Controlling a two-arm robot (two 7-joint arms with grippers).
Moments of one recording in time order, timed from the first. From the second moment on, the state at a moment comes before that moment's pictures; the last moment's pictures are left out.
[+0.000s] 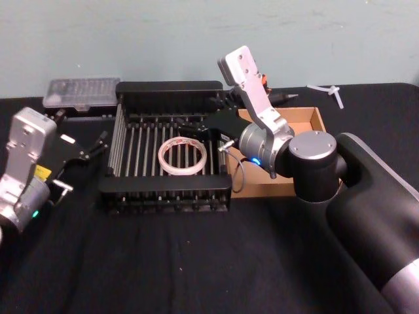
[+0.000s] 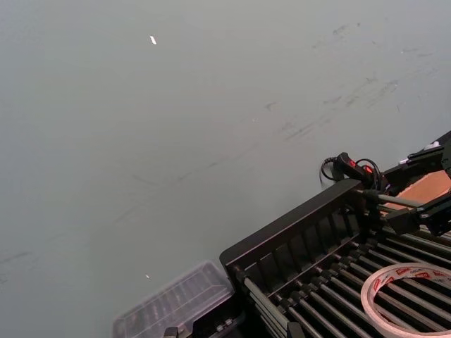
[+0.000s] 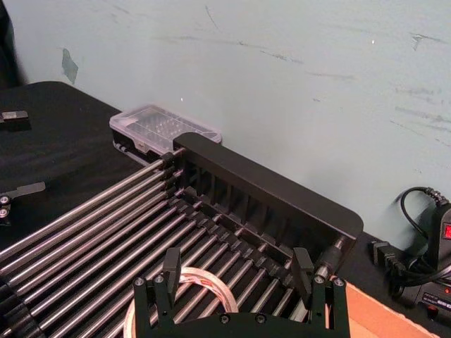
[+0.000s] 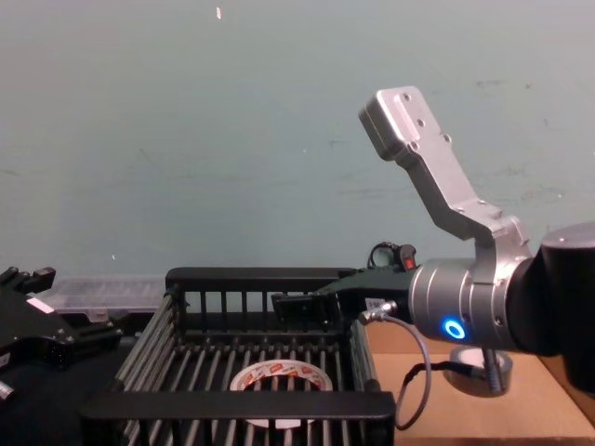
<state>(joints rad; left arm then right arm) -0.20 0.60 0.45 -1.41 -0.25 -0.12 0.03 0.52 0.11 -0.50 -1.16 0.16 0.26 0.25</state>
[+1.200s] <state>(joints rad) -0.20 0.60 0.45 -1.41 -0.25 -0.12 0.03 0.16 0.33 -0.21 -1.58 0.28 0.14 0.24</state>
